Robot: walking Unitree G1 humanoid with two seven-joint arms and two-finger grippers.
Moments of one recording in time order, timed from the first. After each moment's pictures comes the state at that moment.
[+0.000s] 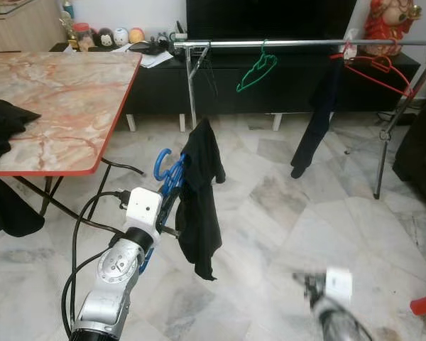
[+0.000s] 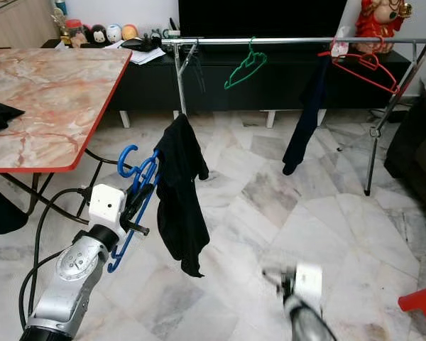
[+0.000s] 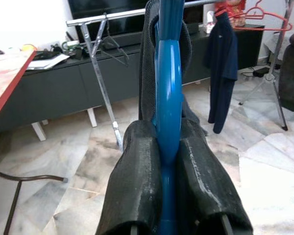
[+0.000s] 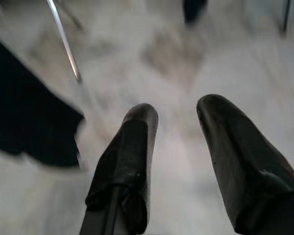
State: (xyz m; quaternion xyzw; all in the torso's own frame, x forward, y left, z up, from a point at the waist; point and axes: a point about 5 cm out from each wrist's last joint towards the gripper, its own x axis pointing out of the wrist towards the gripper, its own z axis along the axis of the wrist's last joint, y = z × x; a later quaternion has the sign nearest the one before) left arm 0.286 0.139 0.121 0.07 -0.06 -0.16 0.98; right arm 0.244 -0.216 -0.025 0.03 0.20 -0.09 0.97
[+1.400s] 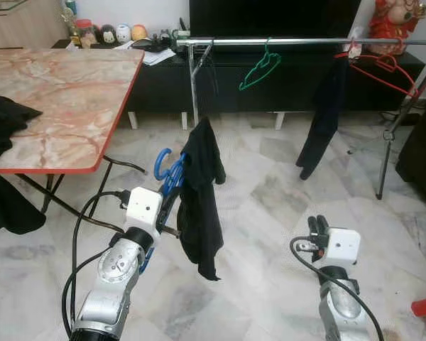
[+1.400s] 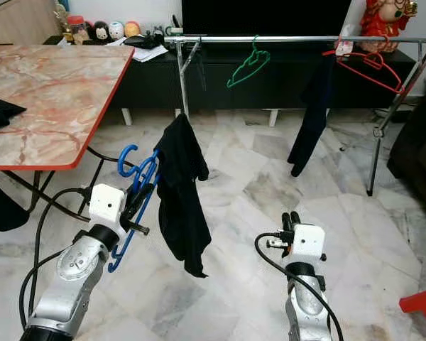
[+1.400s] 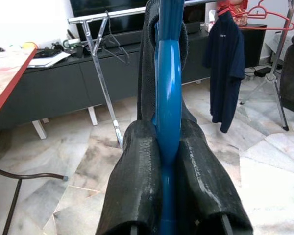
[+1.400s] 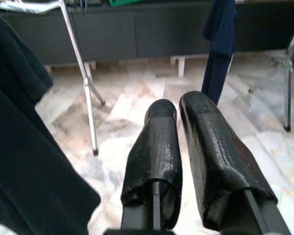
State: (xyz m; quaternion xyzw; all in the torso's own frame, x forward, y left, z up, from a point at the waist) left arm 0.286 0.139 0.121 0.07 -0.06 -0.16 0.98; right arm 0.261 -0.203 0.020 0.00 0.05 -0.06 1.00
